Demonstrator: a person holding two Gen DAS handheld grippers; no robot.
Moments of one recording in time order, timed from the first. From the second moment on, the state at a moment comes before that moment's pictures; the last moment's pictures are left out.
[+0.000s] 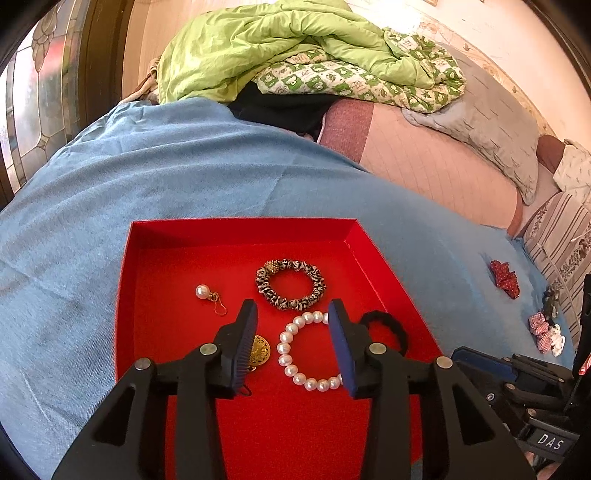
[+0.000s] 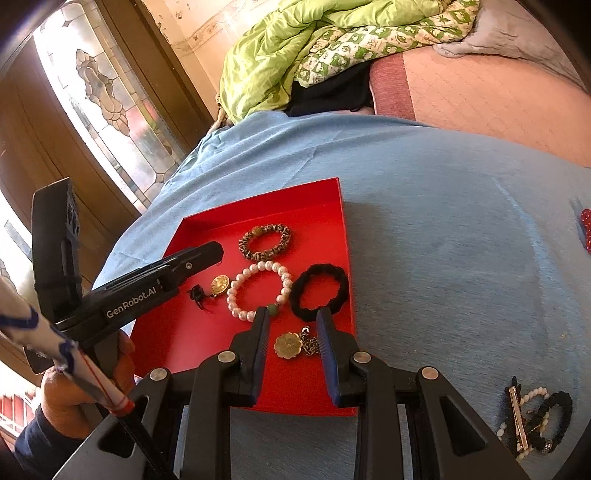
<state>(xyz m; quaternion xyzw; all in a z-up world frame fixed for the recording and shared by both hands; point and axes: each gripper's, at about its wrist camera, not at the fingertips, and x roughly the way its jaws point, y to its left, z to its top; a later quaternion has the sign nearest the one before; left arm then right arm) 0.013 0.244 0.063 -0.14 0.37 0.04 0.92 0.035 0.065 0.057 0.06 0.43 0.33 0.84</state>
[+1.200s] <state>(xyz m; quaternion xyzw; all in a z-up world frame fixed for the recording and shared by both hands) 0.002 0.135 0.077 -0.06 0.35 -0.05 0.93 0.015 -0.067 0.095 0.13 0.41 0.25 0.87</state>
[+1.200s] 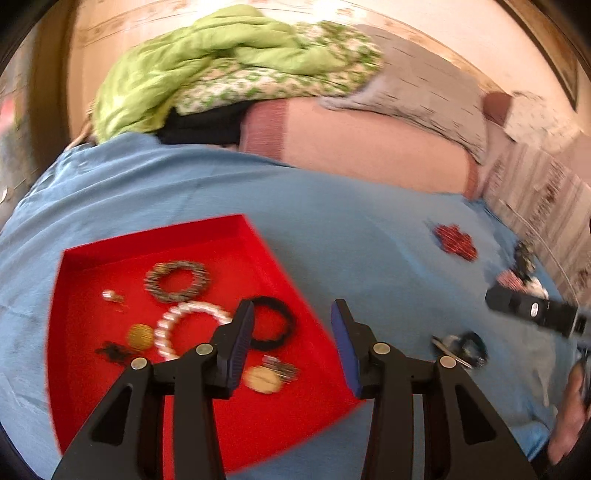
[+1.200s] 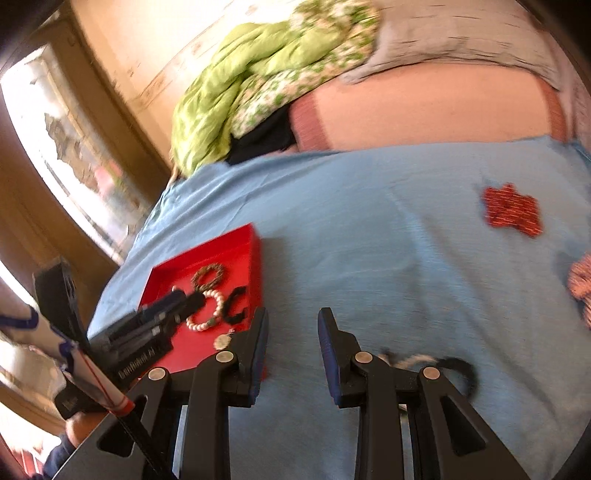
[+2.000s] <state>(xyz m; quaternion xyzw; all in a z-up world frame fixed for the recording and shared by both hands) 0.035 -0.001 0.007 -0.14 0.48 -0.20 0.84 0.022 -0.185 0.043 0.23 0.45 0.16 0.85</state>
